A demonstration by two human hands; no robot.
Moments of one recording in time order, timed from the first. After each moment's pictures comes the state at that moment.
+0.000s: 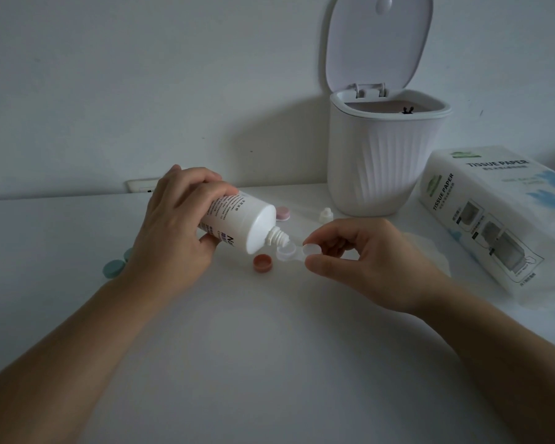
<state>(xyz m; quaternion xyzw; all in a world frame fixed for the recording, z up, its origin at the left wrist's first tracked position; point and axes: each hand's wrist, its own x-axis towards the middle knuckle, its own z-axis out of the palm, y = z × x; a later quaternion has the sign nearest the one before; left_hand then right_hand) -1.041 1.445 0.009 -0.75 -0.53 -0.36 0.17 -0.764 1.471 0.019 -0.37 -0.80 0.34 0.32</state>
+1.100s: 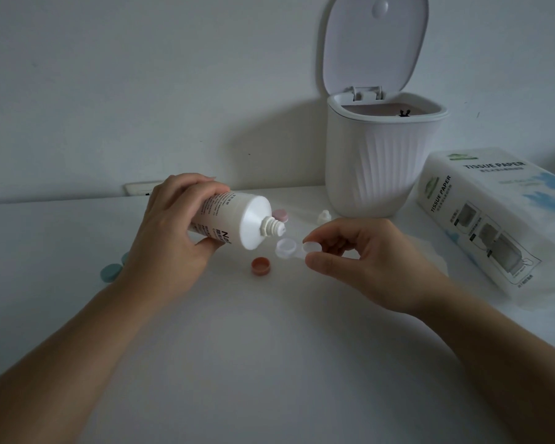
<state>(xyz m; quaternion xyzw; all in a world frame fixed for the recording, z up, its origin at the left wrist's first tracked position) -1.041 1.442 0.009 -0.72 -0.55 -0.40 0.11 -0.763 1.471 0.021 -0.38 -0.79 0.35 0.33</state>
